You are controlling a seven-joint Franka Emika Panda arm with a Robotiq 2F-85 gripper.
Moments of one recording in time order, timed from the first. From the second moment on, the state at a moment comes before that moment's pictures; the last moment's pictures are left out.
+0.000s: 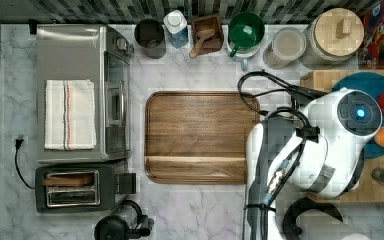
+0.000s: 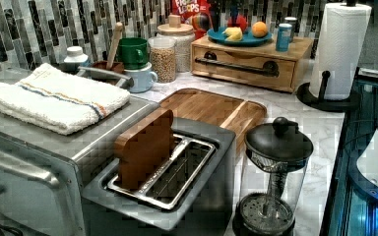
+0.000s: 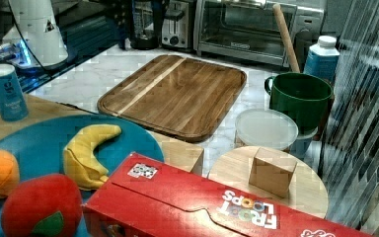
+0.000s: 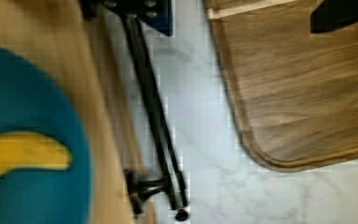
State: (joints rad) arm -0.27 0.04 -0.12 -2.05 -0.03 0.50 -0.93
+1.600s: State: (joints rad) arm -0.32 0.15 -0.16 -2.33 -0.11 1.00 -1.12
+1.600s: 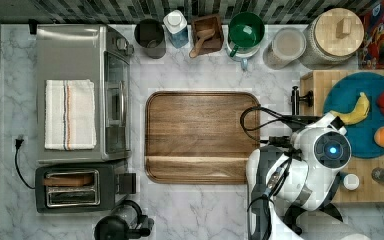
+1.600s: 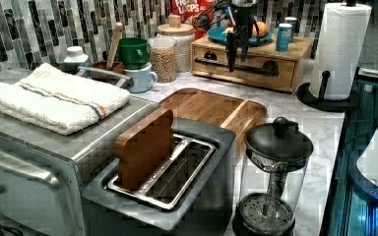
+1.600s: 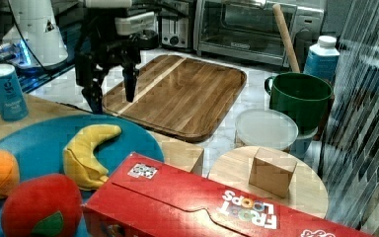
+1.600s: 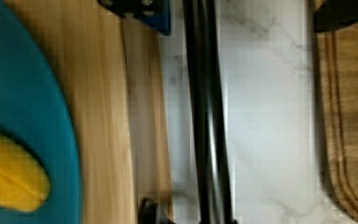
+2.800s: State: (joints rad) arm -0.29 0.25 -0.17 -2.33 -0.05 1.12 -1.03
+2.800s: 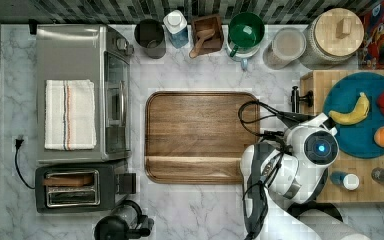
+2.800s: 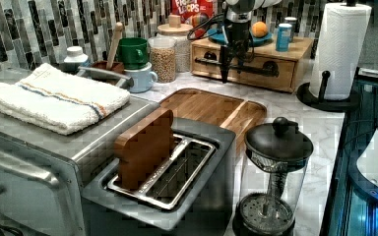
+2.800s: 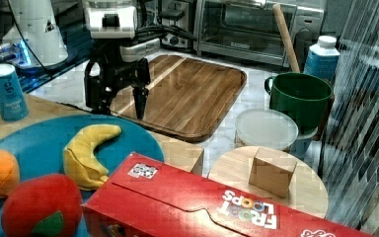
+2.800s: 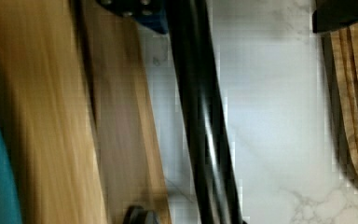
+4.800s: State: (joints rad) arm -0.05 0.20 -0.01 -2.46 -0.07 1.23 -0.64
